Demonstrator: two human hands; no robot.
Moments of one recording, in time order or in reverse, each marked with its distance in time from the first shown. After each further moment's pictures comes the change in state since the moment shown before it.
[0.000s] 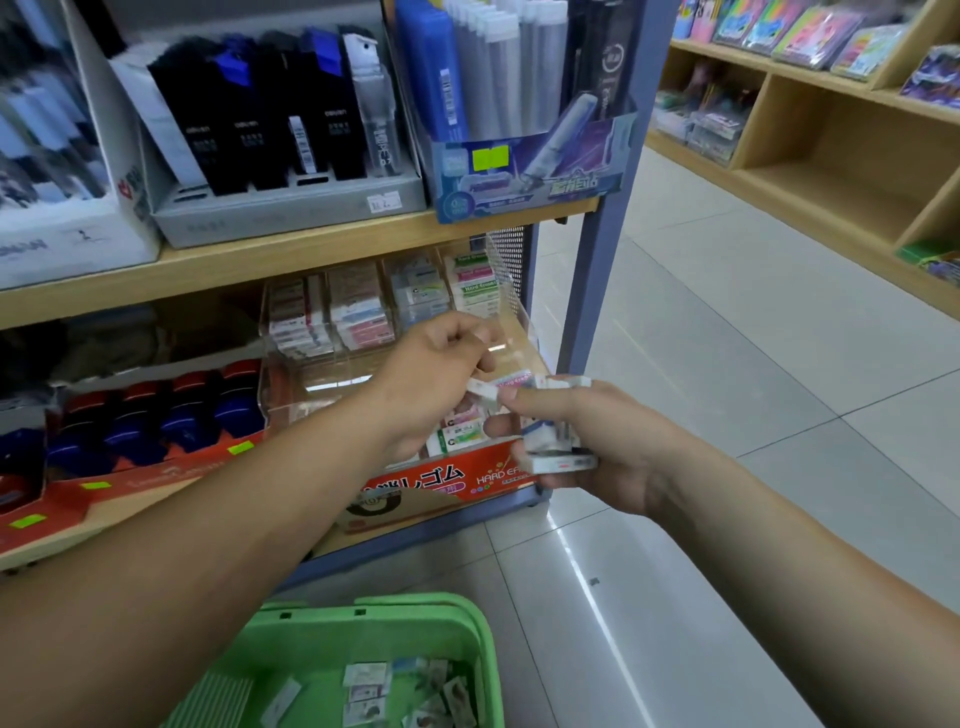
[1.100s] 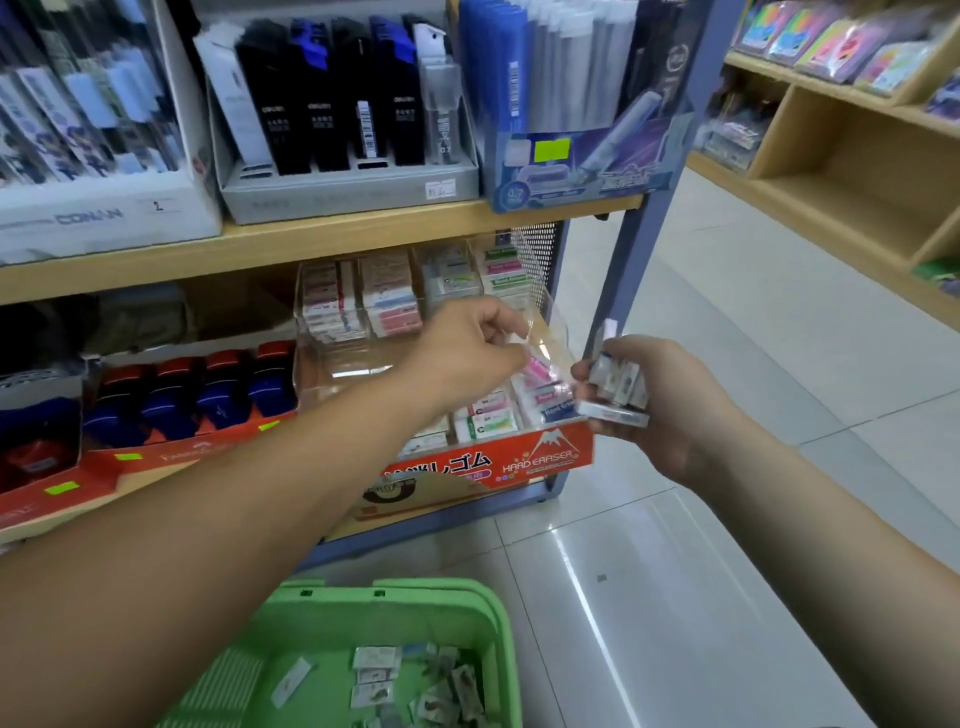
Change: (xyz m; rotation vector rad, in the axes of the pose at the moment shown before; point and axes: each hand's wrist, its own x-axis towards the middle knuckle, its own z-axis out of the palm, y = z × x) left_hand 0.010 -0.005 -0.014 0.324 0.053 0.196; right_hand 0.005 -0.014 -0.006 0.080 0.393 -0.079
